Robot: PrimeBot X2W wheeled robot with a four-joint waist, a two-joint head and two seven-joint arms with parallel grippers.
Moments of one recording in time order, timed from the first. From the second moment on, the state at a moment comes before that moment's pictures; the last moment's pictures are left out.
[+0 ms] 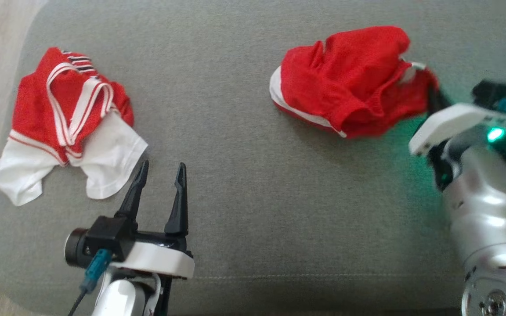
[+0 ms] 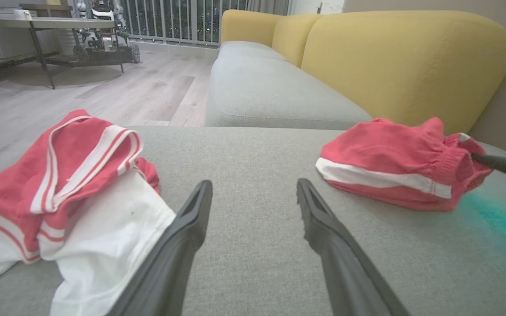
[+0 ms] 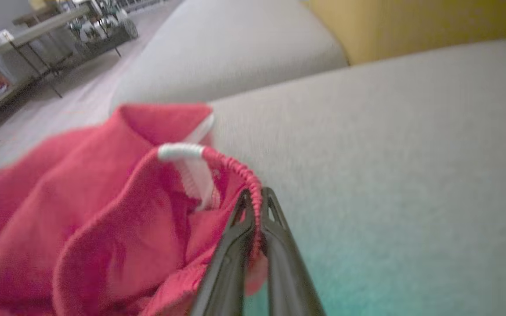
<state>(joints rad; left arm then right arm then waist) -0.03 0.05 -0.28 0.04 -0.16 0.05 -0.26 -0.85 -0.06 -0.36 1.19 -0.04 0.13 -0.25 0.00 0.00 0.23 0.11</state>
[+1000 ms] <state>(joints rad) -0.02 0.05 -0.24 0.02 -0.18 0.05 -0.26 -0.21 -0.04 -0.27 0.33 0.00 0.13 -0.14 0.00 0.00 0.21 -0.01</state>
